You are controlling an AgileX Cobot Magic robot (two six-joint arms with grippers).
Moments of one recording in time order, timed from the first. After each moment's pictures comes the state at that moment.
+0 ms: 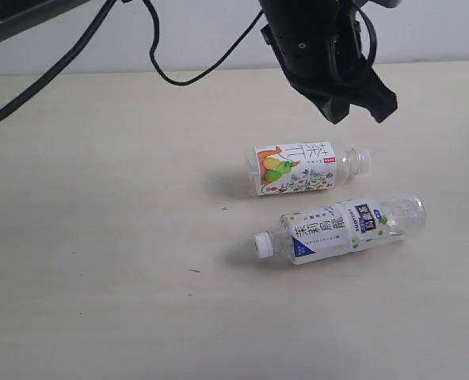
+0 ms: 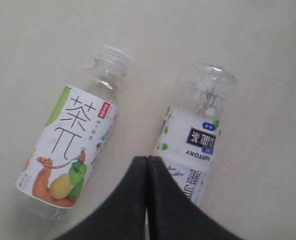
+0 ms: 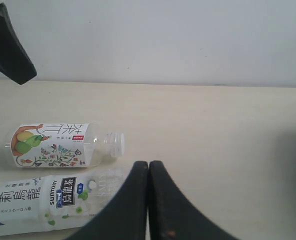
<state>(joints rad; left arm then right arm) -0.89 2.22 -2.18 -0.15 1.17 0.23 0.25 0.01 -0.01 0.05 0.29 -0.03</state>
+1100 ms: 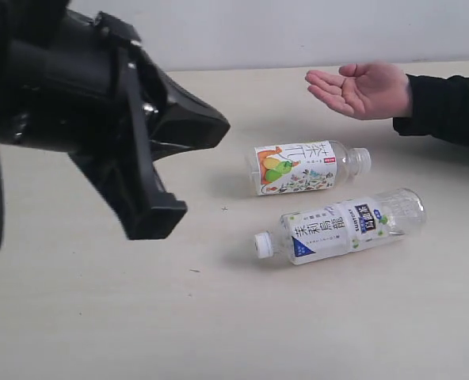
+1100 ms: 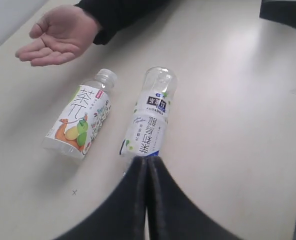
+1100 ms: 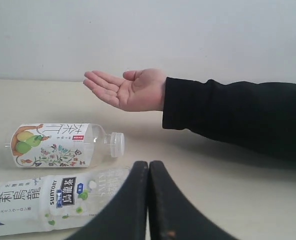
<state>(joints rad) -0.94 1.17 -0.95 -0.28 0.50 0.44 0.25 0.01 -0.01 0.05 0.29 -0.03</state>
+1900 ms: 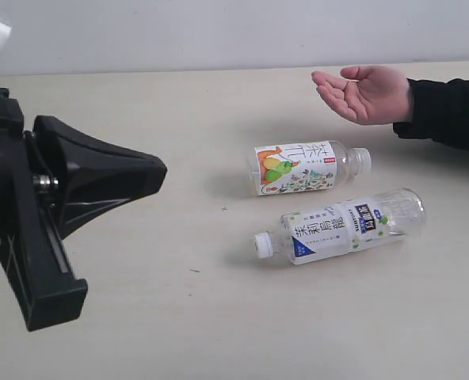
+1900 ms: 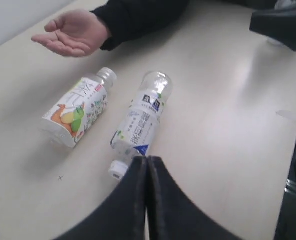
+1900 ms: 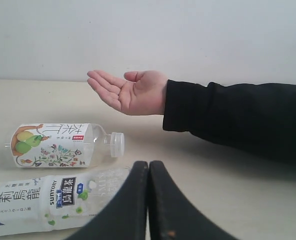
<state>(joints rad) -0.94 0.93 -0.65 -0.41 0.29 0.42 0.25 0.01 -0.01 0.05 0.29 -0.03</state>
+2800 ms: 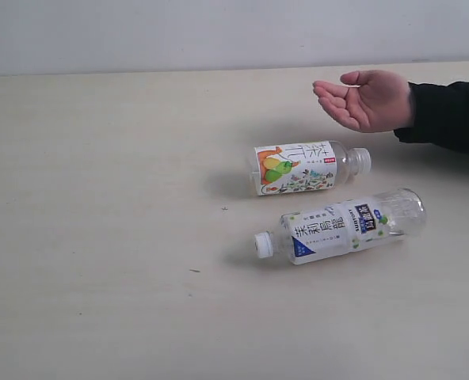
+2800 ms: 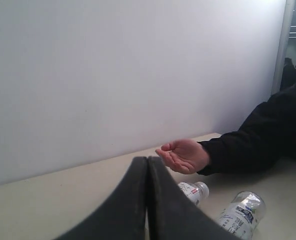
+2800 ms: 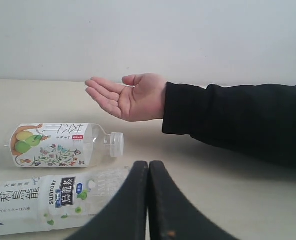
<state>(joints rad) -0.94 0.44 -0.01 -0.48 -0.53 0.39 0.25 0.01 -0.01 0.05 0.29 -0.03</state>
